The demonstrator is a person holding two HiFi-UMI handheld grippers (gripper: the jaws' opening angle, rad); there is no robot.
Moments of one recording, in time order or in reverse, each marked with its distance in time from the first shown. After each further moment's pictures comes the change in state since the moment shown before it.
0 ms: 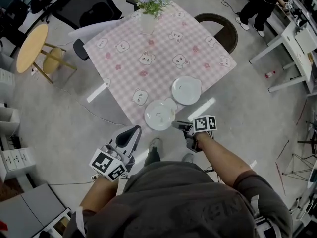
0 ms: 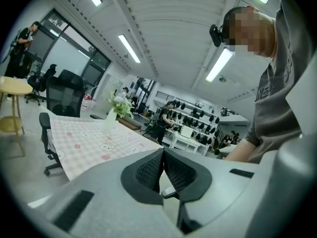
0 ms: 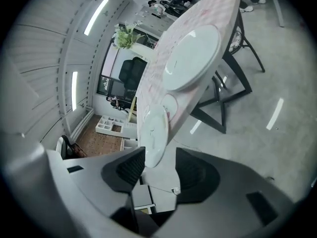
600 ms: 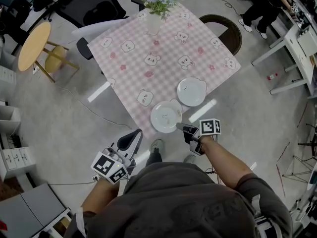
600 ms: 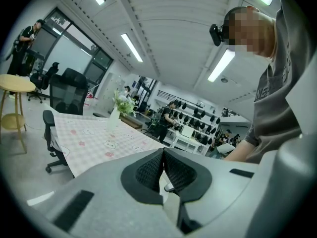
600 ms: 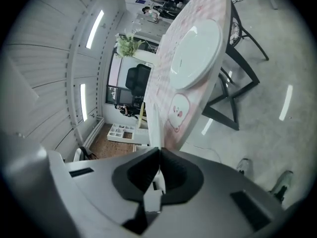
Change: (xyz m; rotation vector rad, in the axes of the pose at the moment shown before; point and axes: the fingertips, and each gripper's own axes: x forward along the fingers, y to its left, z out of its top) left arm -0.020 0.018 -0.009 -0.026 0.013 0.010; right arm 0.009 0.025 -0.001 0.072 -0.050 0.139
